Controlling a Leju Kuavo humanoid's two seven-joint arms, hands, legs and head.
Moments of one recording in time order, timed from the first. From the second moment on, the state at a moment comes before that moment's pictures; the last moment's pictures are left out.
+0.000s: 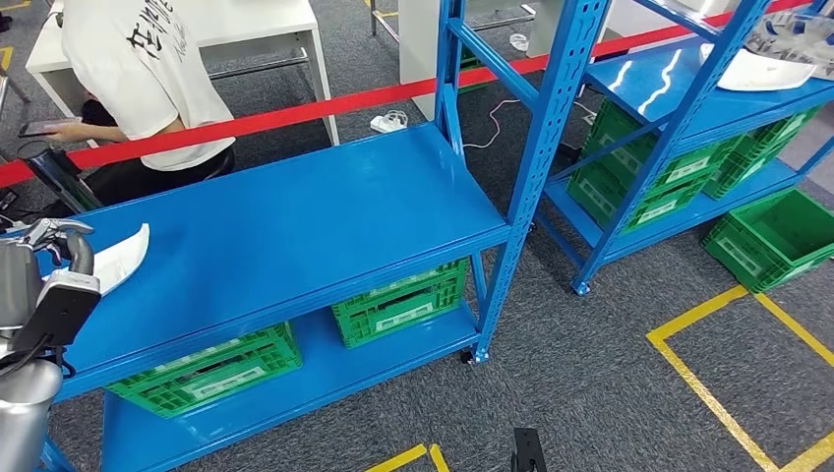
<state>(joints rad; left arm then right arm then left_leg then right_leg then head) -0.81 0.13 -0.37 -0.61 -0.40 0.45 -0.70 -0.04 0.25 -0.91 -0.18 0.49 0.04 -0.12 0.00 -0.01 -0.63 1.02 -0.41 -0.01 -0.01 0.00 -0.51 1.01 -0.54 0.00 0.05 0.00</state>
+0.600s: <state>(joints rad) -0.88 0.14 -0.48 -0.44 -0.51 0.55 -0.59 -0.04 0.25 -0.91 -0.18 0.49 0.03 -0.12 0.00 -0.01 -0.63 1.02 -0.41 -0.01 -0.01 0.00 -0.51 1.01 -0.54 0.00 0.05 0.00</state>
